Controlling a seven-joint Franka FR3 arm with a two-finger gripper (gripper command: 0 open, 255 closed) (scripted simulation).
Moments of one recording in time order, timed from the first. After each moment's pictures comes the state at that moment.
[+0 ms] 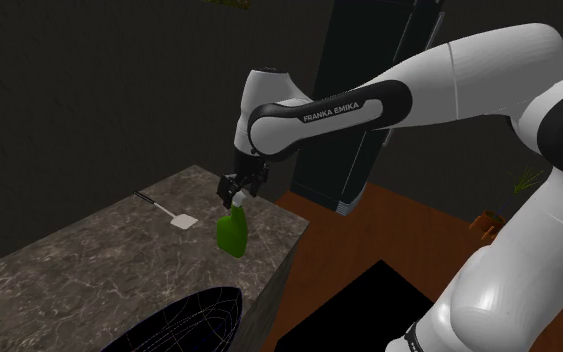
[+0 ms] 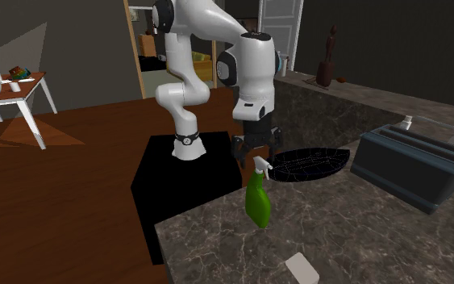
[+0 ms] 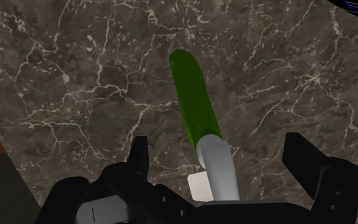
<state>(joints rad) 0.11 0.00 0.31 -2.12 0.05 2.20 0.19</state>
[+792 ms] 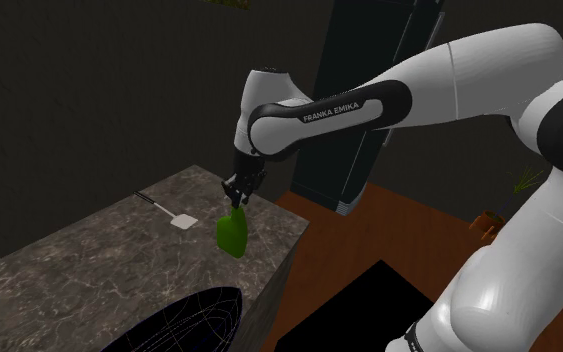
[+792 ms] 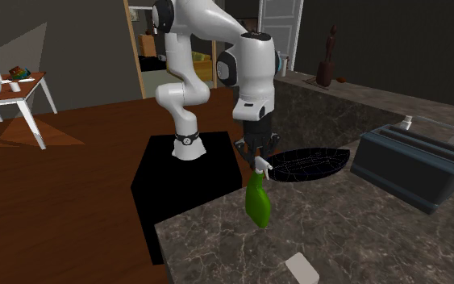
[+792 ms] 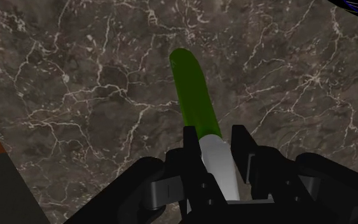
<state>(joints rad) 0.10 0.00 0.31 -2.12 0.05 2.20 0.19</state>
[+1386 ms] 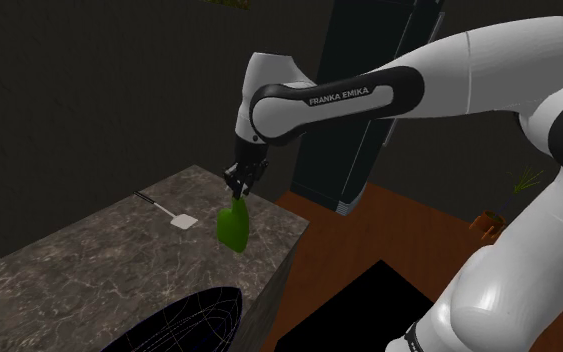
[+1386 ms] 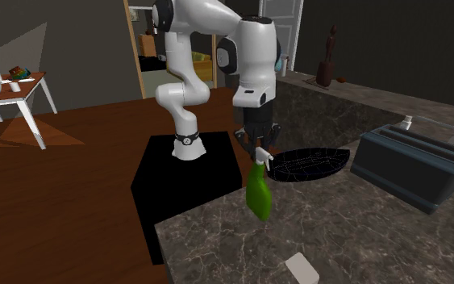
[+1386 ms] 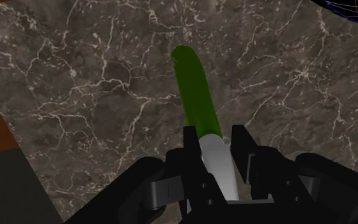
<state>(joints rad) 0.10 -0.03 0.31 -2.07 0.06 2.12 0.19</state>
